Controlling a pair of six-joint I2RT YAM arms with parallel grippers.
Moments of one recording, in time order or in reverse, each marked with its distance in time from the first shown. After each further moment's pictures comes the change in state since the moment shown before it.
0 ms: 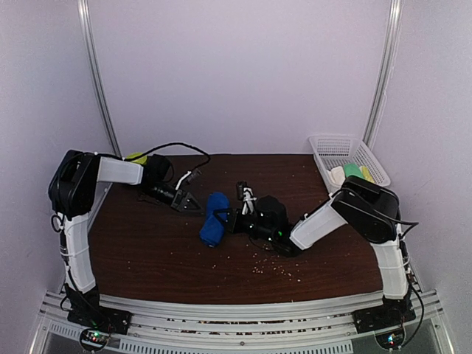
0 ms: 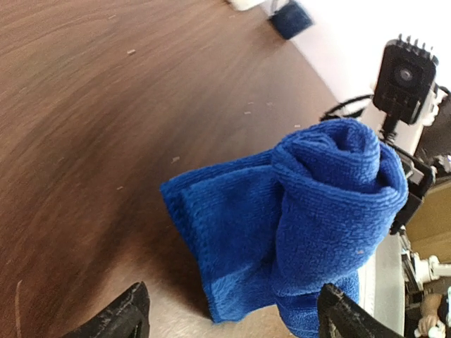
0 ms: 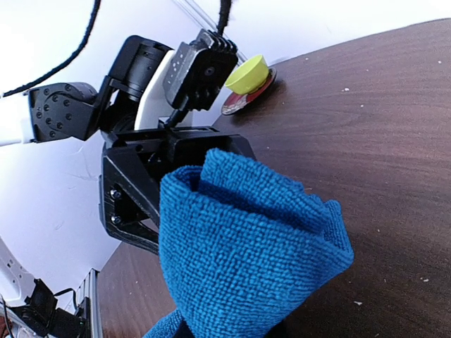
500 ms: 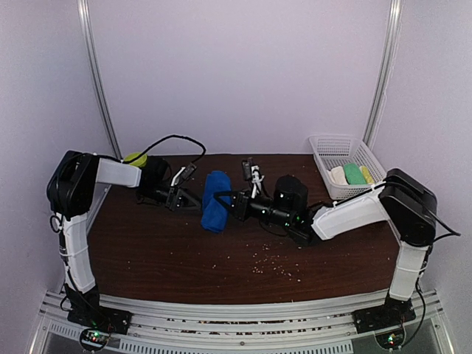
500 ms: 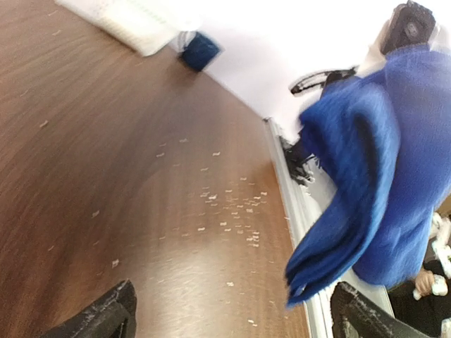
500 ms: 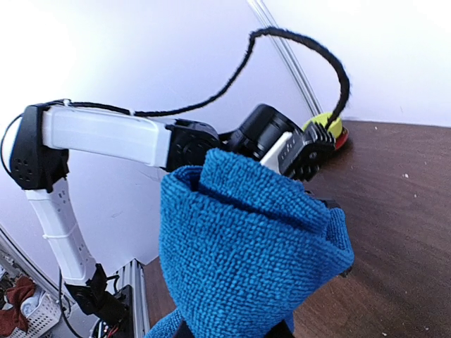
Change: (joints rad) left arm 0.014 -0.012 -0.053 0.094 0.308 0.097; right arm 0.000 -0.295 -0.085 -0.062 -0.143 -0.161
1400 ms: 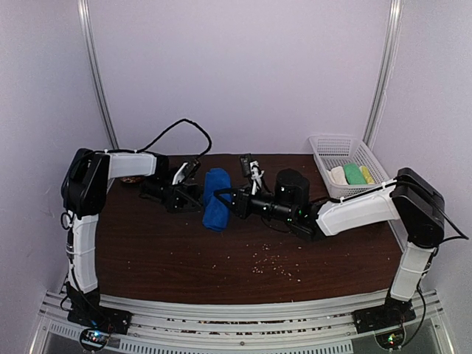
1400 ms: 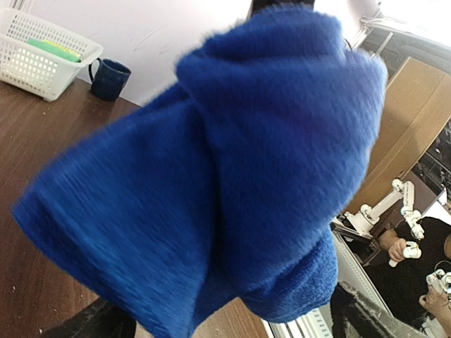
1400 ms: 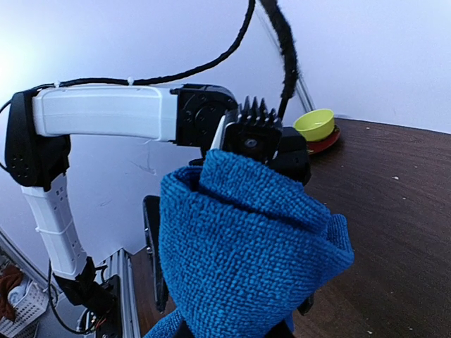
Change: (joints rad) left arm -0.098 0.105 0.296 -0.946 0.199 0.892; right arm 0.001 -0.065 0.021 -0.120 -0.001 -0.079
